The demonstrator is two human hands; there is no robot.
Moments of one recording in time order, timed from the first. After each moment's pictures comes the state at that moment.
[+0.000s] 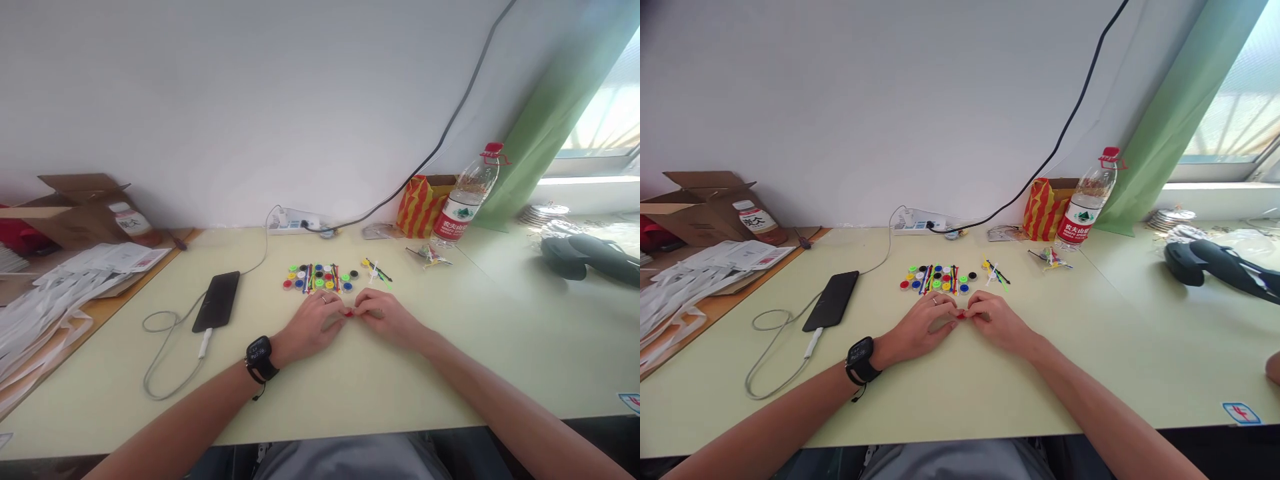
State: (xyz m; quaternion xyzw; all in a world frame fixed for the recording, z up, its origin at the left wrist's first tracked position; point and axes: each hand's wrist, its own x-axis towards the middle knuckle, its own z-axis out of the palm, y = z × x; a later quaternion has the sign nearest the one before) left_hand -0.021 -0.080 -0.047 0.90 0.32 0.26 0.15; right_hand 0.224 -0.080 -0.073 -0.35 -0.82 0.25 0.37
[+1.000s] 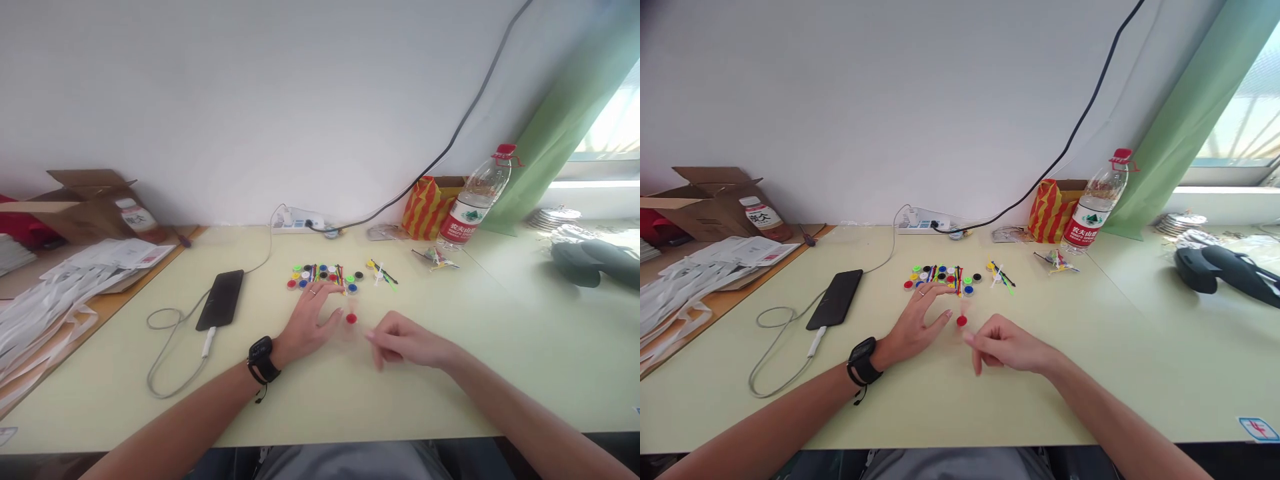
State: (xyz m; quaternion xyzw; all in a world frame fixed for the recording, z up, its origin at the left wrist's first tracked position) left_hand -0.026 -0.085 -0.043 0.84 0.38 0.36 0.15; right_hand 0.225 -0.118 -0.033 -0.38 -0.75 0.51 0.21
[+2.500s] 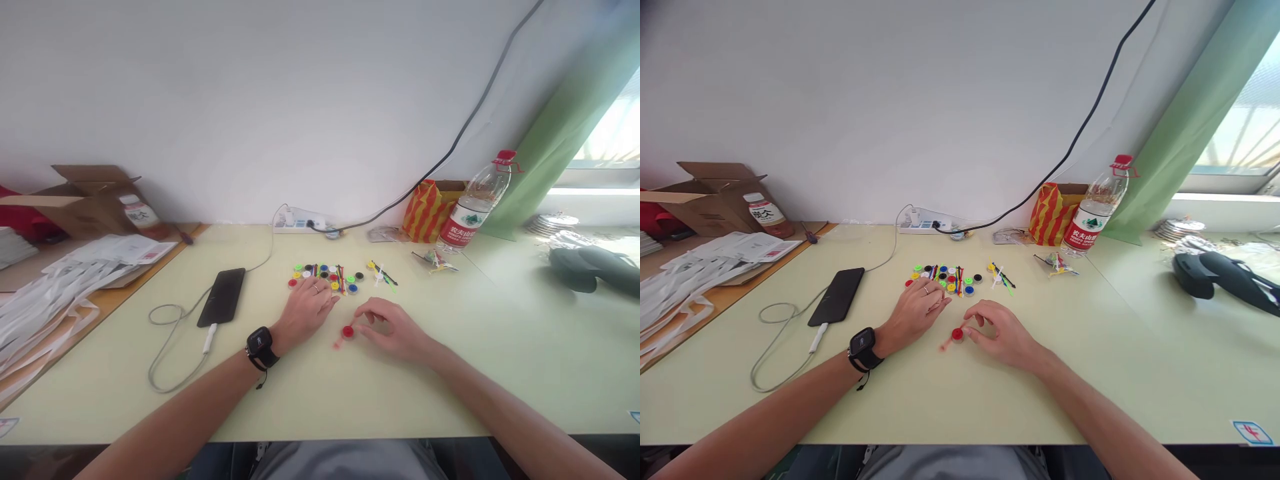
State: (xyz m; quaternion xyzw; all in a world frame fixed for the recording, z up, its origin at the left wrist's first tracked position) left_hand -0.032 -0.058 -0.050 0.88 0.35 0.32 -0.05; right_hand 0.219 -0.106 -0.054 -0.39 -0.82 0.26 0.33
